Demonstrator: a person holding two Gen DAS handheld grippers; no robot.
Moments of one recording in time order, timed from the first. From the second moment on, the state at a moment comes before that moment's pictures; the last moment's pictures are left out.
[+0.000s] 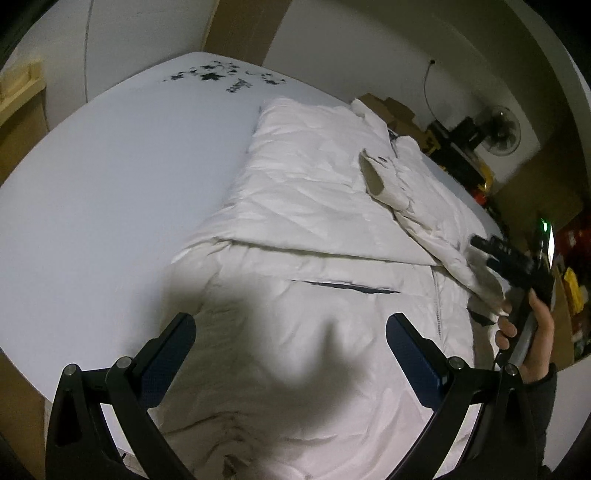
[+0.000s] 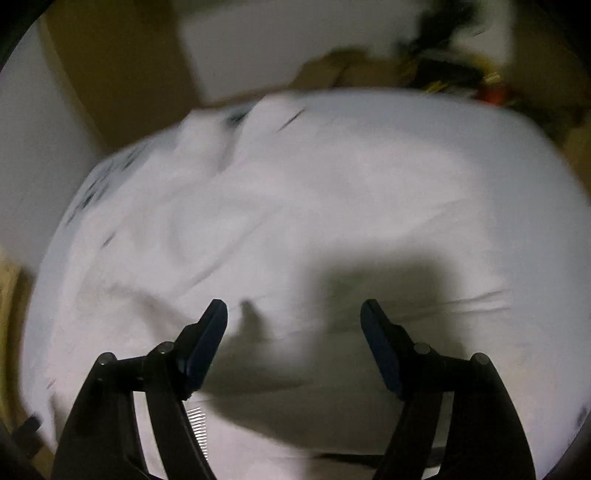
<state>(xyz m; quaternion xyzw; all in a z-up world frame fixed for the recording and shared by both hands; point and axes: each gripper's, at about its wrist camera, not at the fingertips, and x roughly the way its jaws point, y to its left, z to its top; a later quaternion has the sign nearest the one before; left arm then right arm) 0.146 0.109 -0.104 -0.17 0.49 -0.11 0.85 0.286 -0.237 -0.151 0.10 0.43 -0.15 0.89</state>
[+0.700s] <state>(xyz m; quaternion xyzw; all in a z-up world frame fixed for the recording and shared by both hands) 0.077 0.191 -0.143 -0.26 0.54 -0.15 0.79 0.081 -0.319 -0.123 0.22 0.45 -0.02 0.86</state>
